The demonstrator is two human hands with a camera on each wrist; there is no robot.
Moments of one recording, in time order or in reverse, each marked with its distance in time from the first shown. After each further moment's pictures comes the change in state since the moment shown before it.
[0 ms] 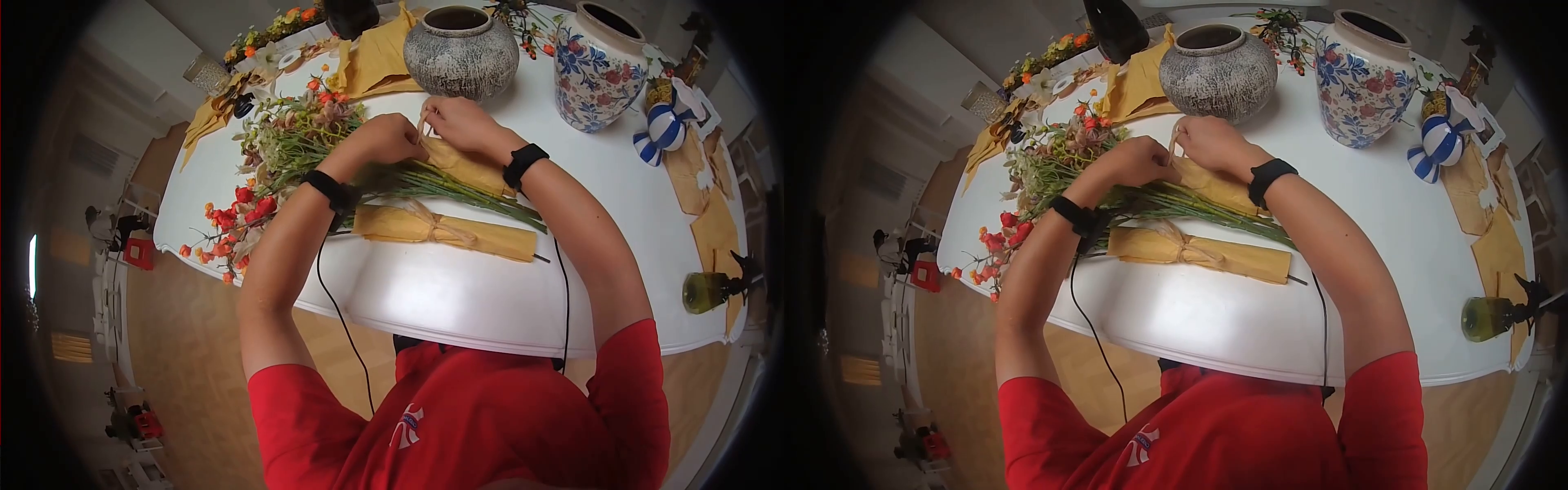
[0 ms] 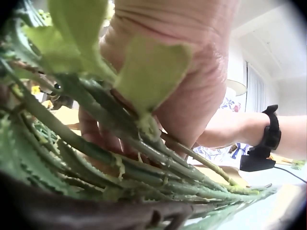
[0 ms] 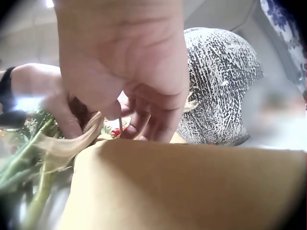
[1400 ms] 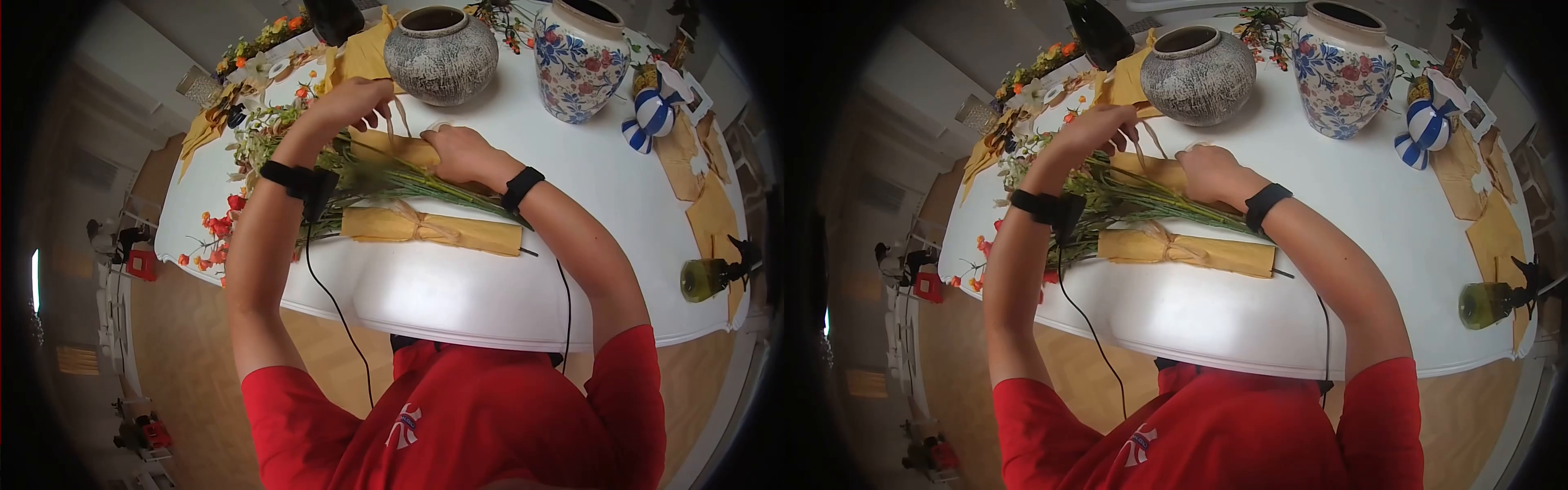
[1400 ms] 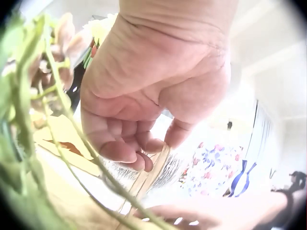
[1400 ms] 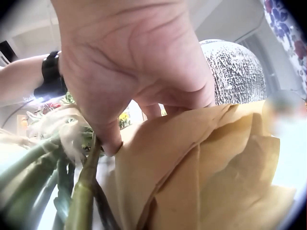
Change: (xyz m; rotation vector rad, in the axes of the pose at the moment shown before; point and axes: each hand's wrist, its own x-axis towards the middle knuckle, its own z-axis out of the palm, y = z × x) left_hand -0.022 0.026 -0.065 -0.611 0.129 -0.148; right_hand -0.055 -0.022 -0.009 -0.275 -0.264 0.039
